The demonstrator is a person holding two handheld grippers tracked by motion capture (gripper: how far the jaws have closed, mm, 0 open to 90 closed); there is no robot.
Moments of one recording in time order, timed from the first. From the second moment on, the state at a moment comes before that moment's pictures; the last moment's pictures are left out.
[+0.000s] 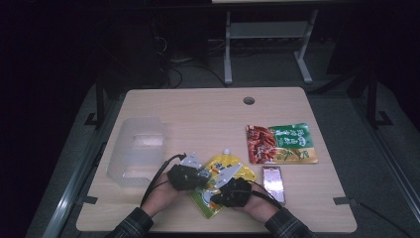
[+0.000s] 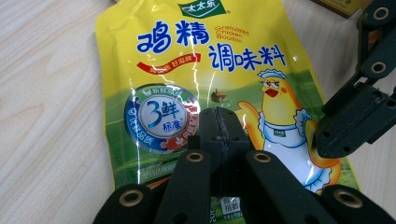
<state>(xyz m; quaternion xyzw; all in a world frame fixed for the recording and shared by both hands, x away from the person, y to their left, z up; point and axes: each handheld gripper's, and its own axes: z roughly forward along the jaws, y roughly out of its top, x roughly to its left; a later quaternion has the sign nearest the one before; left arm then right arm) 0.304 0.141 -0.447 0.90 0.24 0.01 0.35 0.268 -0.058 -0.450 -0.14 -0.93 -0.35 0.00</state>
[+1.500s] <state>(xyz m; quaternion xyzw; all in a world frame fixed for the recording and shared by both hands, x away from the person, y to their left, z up) 0.351 0.113 -0.459 0.90 0.28 0.01 0.34 0.271 -0.110 -0.456 -0.24 -0.92 -0.32 -0.02</state>
